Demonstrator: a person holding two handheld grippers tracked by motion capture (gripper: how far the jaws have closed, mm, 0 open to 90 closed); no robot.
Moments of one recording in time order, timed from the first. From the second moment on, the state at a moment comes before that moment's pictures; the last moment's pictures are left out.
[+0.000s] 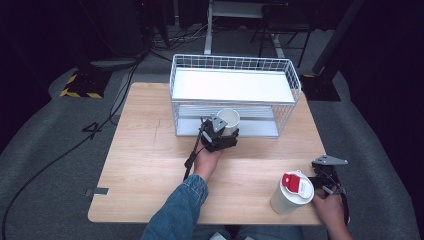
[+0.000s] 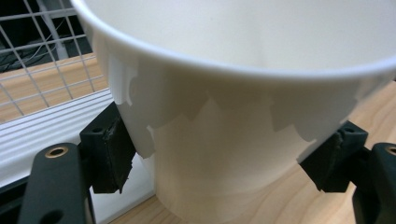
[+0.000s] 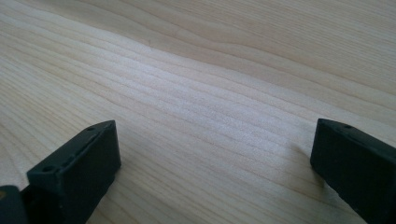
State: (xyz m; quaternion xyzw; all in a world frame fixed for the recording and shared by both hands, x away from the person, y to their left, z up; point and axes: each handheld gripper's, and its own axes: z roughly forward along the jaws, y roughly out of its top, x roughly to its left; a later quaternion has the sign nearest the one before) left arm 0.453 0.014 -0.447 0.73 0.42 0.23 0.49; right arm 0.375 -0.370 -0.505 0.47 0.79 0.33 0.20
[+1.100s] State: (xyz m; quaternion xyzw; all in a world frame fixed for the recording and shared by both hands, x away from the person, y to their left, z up) left arm 0.508 -0.004 -0.476 0.72 0.47 0.23 0.46; right arm 0.376 -0.369 -0.506 0.47 0.79 0.33 0.20
